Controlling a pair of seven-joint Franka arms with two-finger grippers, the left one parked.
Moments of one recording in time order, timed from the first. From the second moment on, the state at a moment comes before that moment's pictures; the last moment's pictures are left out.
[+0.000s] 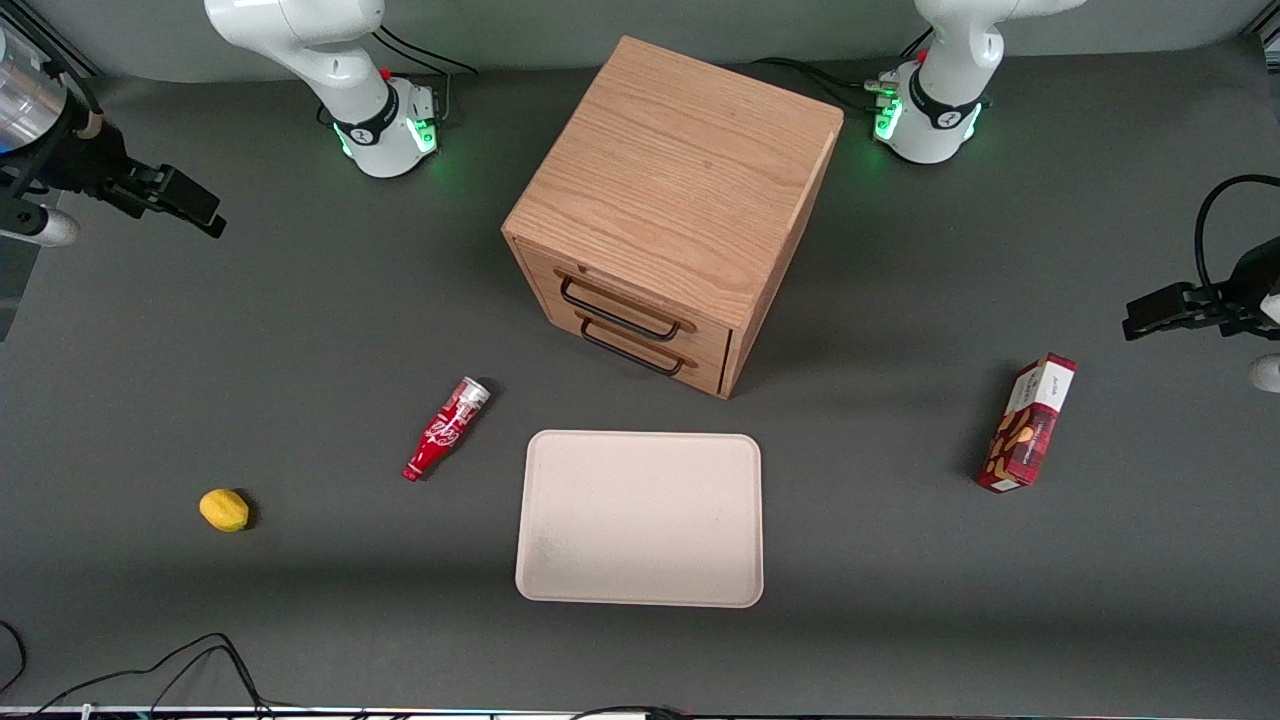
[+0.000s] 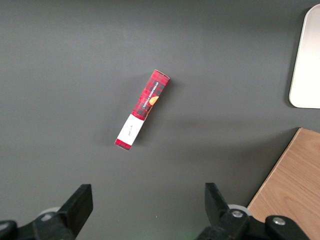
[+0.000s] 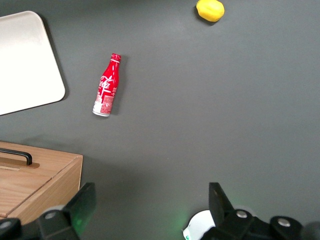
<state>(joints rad) 0.09 -0.17 0.03 -1.68 -0.01 1.45 0.39</state>
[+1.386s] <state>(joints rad) 0.11 0.49 0.17 -1.71 0.07 2.04 0.91</state>
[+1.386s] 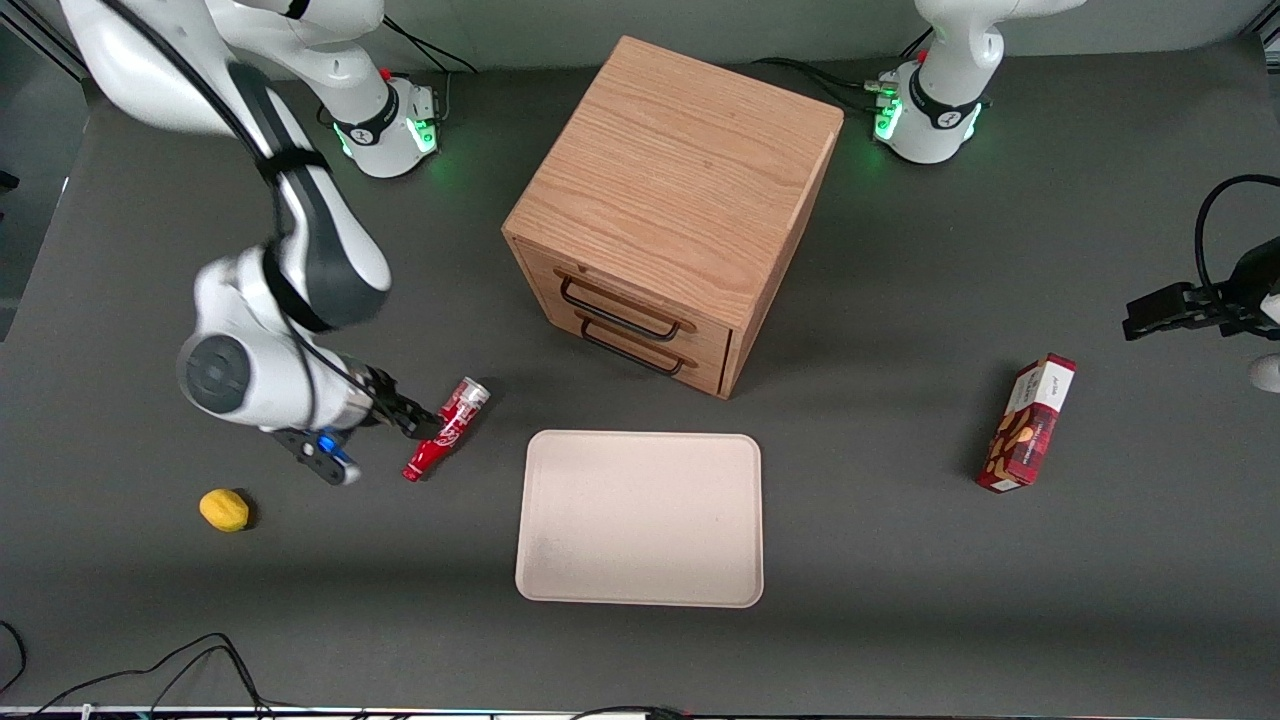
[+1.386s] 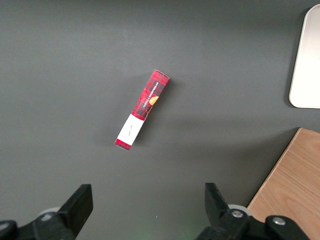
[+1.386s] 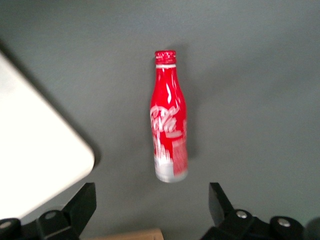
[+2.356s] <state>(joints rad) 0.12 0.63 0.17 -1.85 0.00 2.36 0.96</state>
